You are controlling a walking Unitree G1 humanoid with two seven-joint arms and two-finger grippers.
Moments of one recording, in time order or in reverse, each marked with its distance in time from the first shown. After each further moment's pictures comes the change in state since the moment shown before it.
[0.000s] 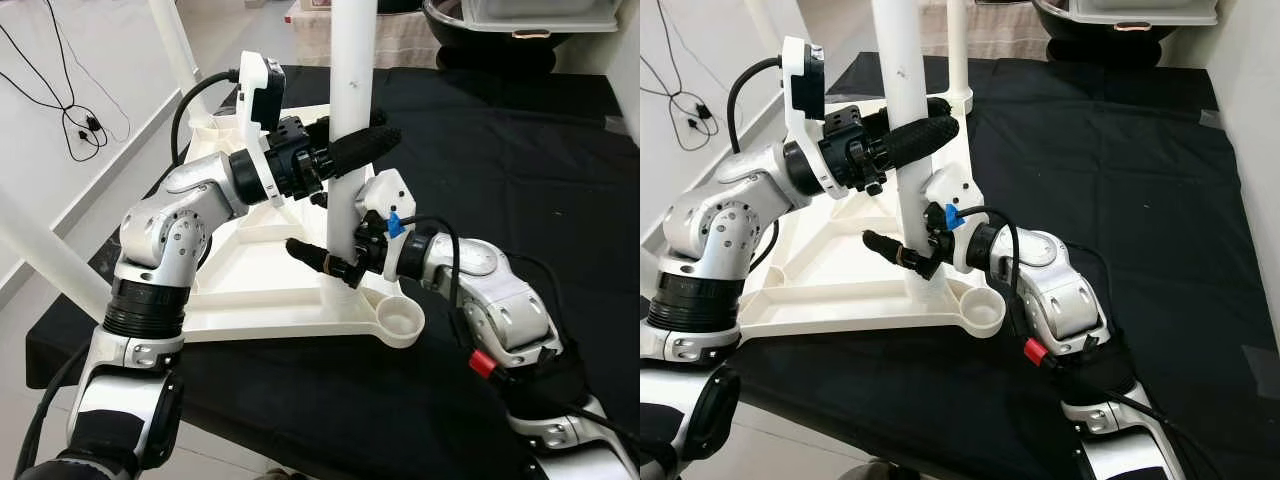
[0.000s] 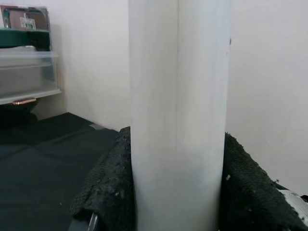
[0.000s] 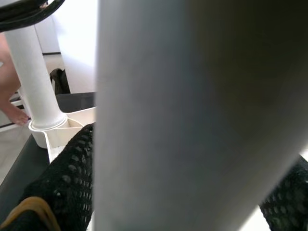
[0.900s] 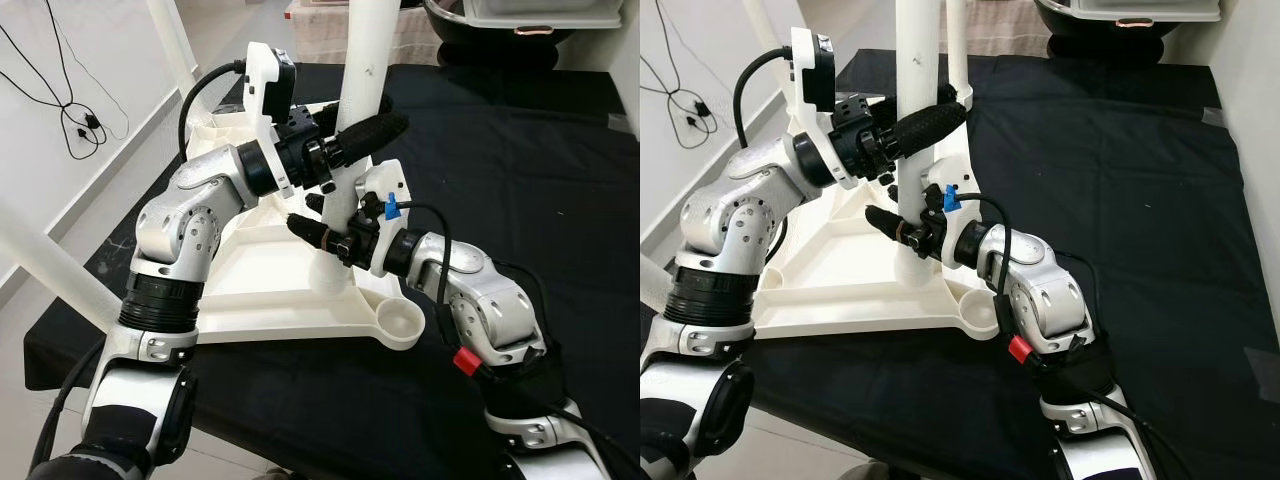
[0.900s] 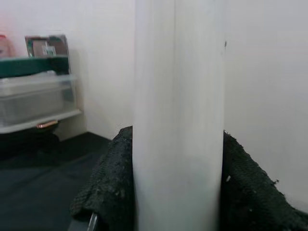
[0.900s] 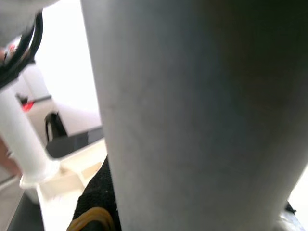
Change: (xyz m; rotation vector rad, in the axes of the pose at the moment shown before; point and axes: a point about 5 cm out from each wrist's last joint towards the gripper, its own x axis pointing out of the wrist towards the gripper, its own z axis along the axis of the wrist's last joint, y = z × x) left arm 0.015 0.002 0.002 0.080 -0.069 0.044; right arm 0.012 0.001 0.004 0.178 -0.079 -0.109
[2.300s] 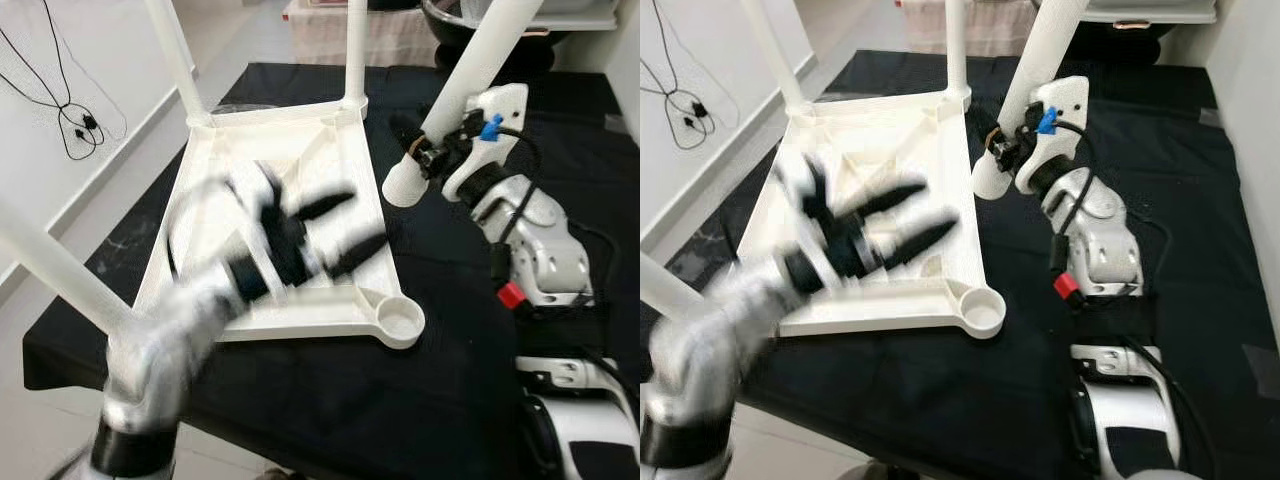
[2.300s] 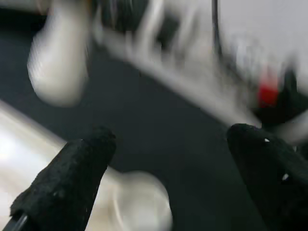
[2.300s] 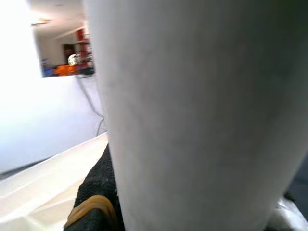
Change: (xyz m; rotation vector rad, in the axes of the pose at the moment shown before) left arm -0.082 -0.099 -0.088 -0.214 0.337 0.212; right arm -0.057 -0.088 0.055 -0.201 -0.239 -0.321
